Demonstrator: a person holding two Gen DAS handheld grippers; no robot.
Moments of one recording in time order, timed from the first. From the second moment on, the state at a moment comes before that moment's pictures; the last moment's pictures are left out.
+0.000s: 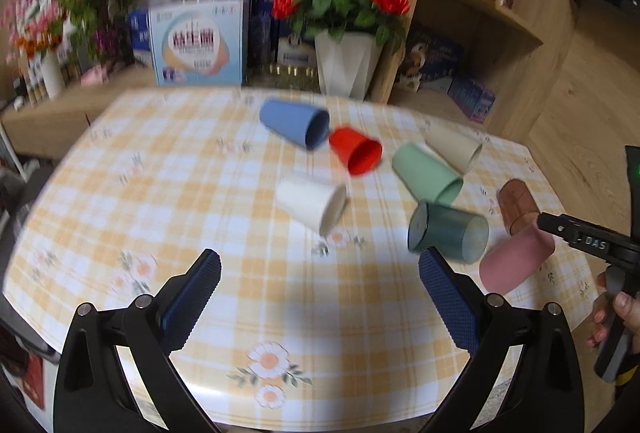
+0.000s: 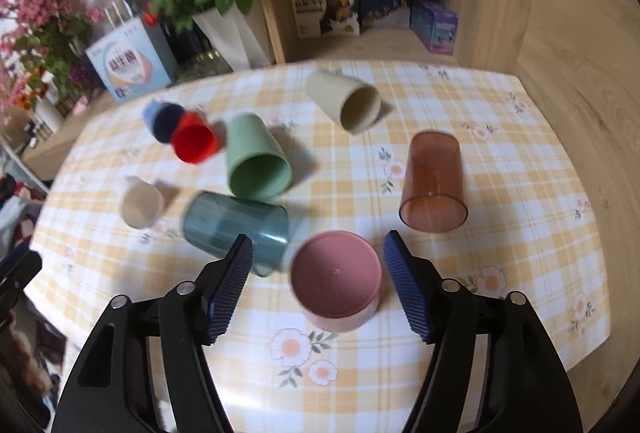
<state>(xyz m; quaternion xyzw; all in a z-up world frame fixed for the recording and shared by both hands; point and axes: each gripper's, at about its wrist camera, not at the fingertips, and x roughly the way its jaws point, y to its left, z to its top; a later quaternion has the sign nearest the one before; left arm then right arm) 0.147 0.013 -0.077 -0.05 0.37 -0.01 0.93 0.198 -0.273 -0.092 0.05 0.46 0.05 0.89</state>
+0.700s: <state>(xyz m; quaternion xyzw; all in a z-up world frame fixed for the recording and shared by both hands) 0.071 0.003 0.036 -0.01 0.25 0.00 0.97 0.082 -0.270 0.032 0.08 0.32 0.06 0.94</state>
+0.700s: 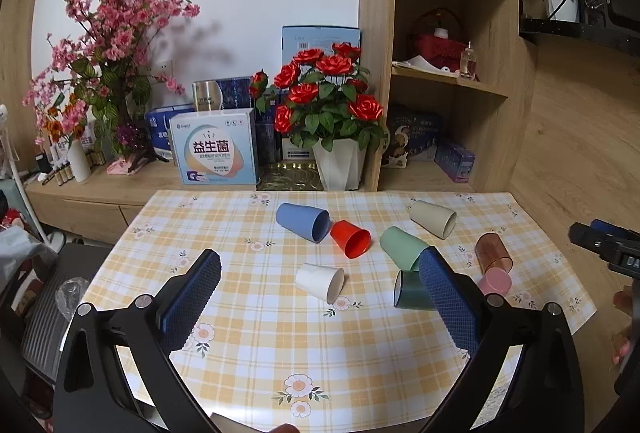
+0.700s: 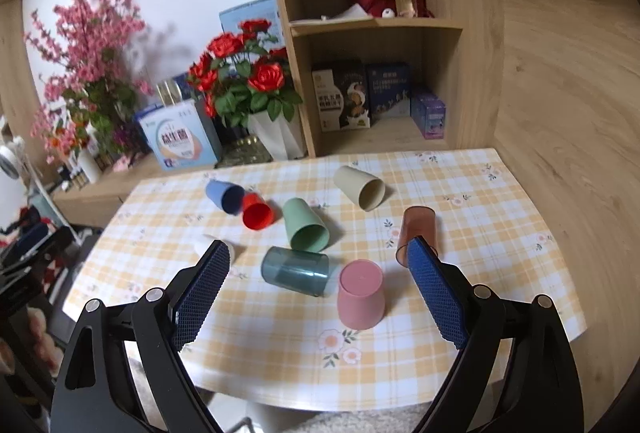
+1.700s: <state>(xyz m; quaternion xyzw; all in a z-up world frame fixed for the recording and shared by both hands) 0.055 -0.012 0.044 -0.01 0.24 -0.04 0.97 0.052 -0.265 0.052 0.05 0.27 0.05 0.96</state>
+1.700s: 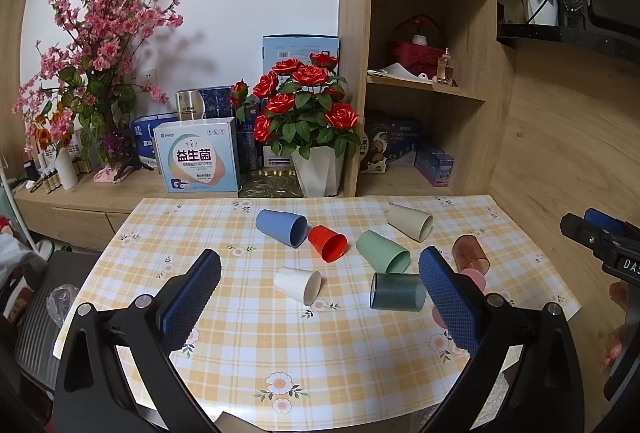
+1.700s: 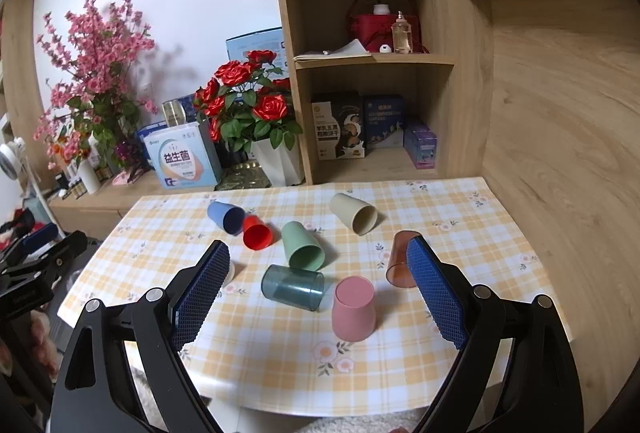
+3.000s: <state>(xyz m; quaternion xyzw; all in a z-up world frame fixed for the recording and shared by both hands) 0.053 -0.015 0.047 0.00 0.23 -0.04 0.97 0.048 -0.265 0.059 0.05 0.26 0.06 0.96</state>
